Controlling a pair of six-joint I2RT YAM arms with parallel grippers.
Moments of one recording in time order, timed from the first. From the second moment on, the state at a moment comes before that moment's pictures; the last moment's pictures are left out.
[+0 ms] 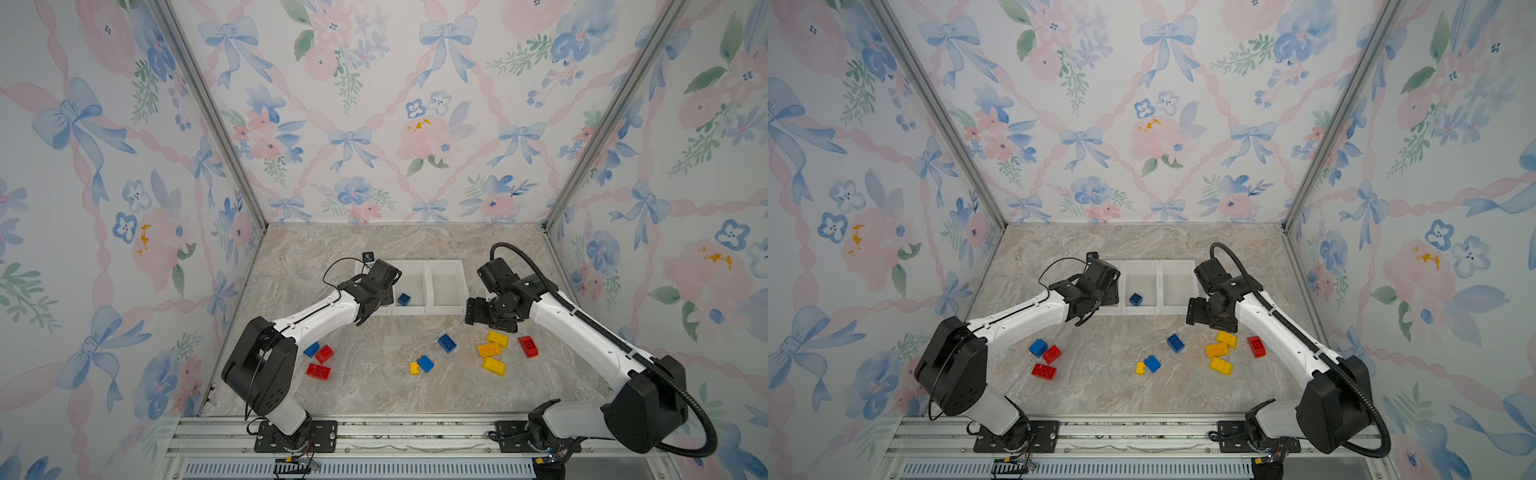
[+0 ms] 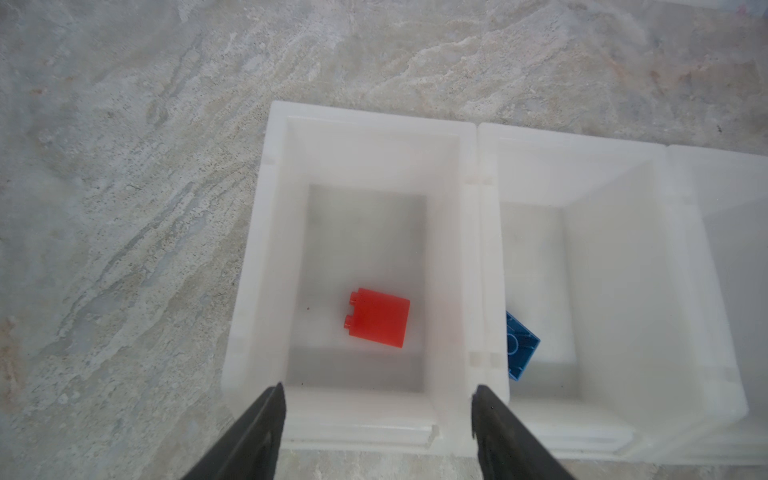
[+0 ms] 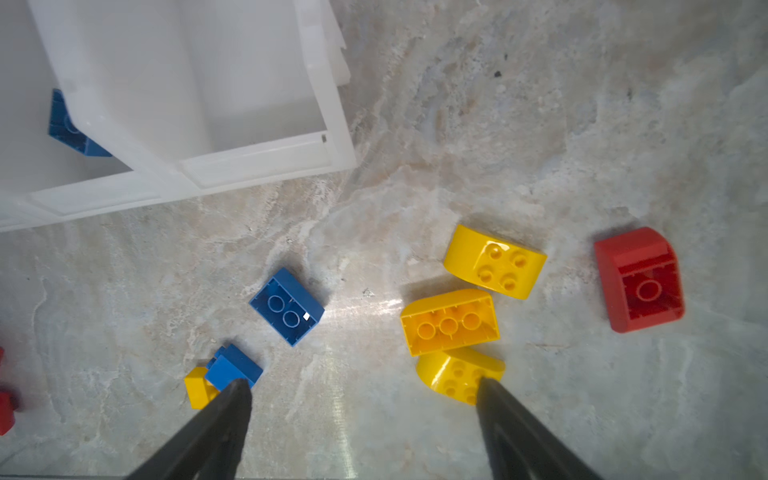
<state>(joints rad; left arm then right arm) -0.64 1.58 1.09 -0.44 -0.40 -0.62 0.46 1.35 1.11 -1.08 0.03 0.62</state>
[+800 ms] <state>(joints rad) -0.66 1.44 1.00 -0.44 -0.38 -0.62 0.44 1.17 0.70 -0.90 0.02 0.64</state>
